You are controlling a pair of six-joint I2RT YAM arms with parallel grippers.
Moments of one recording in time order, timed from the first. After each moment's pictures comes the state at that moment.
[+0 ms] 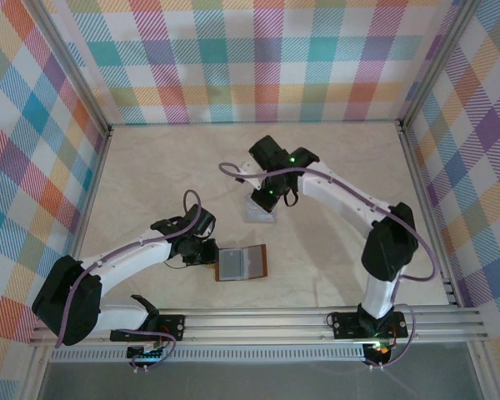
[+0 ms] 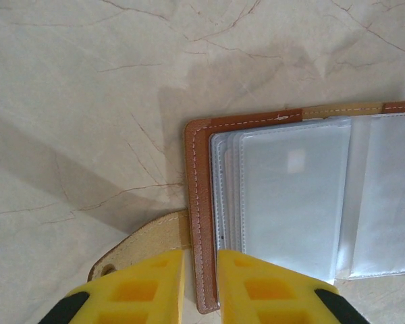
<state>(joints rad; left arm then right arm) -0.63 1.28 0.69 -0.66 0.14 -0.66 0.73 1.84 1.73 -1.06 -0.07 -0.38</state>
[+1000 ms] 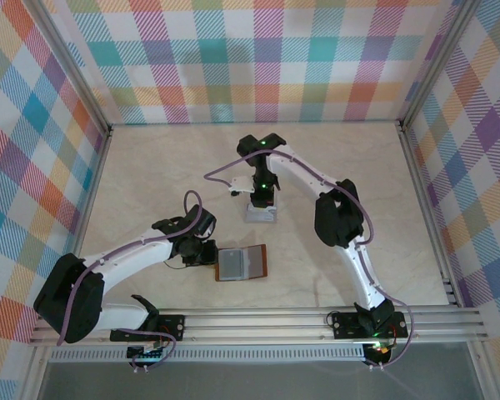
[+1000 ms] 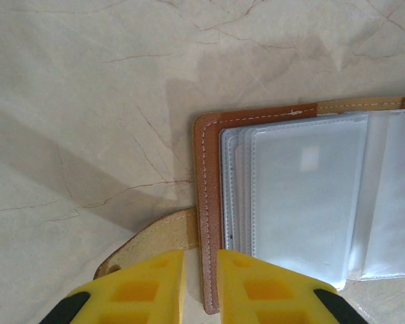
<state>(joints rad) -0.62 1.29 0.69 -0.67 0.14 -0.66 0.68 2.32 2.18 -1.41 -0.12 -0.86</state>
